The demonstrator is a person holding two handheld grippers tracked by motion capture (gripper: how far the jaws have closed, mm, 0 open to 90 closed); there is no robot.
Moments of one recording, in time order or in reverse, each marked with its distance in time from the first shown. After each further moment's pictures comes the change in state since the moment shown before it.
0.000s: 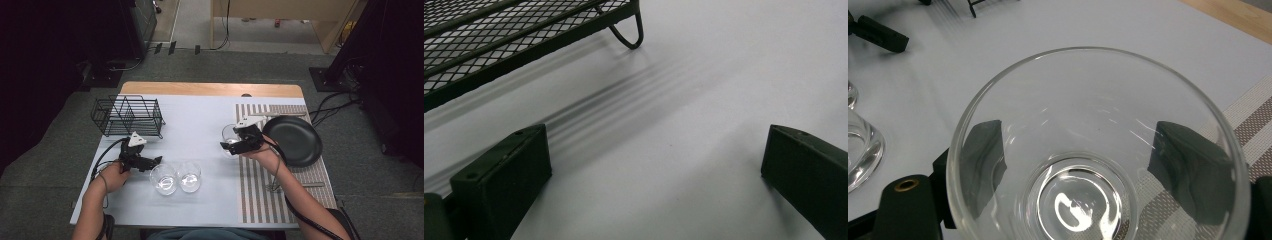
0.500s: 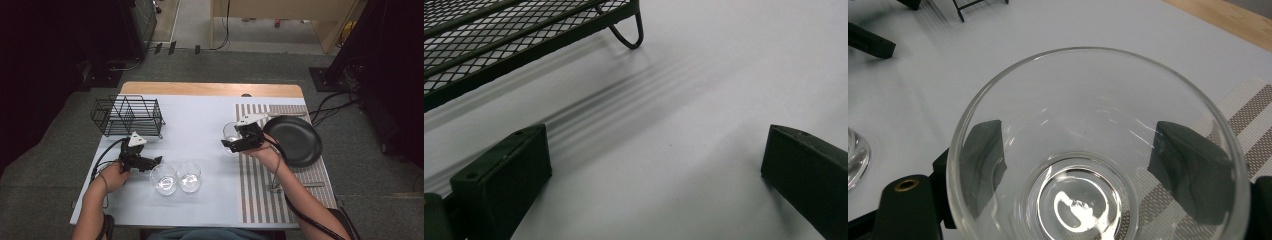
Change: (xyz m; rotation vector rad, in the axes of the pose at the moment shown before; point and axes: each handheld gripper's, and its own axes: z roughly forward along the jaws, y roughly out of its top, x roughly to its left) left arm 0.000 0.000 0.000 0.000 0.000 0.000; right arm -0.006 0.002 0.000 -0.008 -0.020 0.014
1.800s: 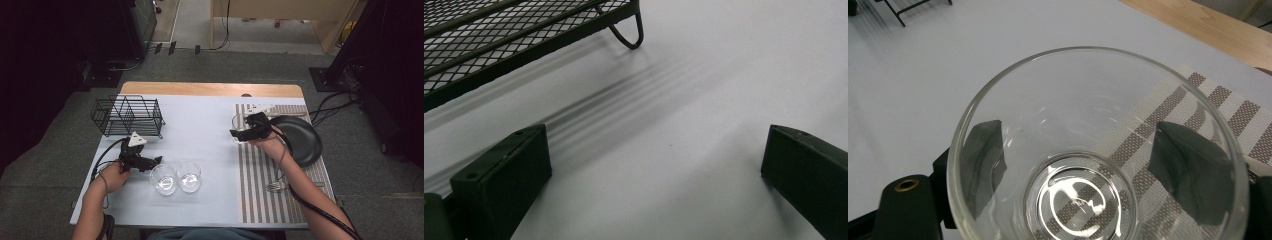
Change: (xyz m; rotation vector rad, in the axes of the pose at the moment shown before) left arm 0.000 0.000 0.000 0.000 0.000 -0.001; right arm -0.037 0.007 -0.004 0.028 -0.079 0.061
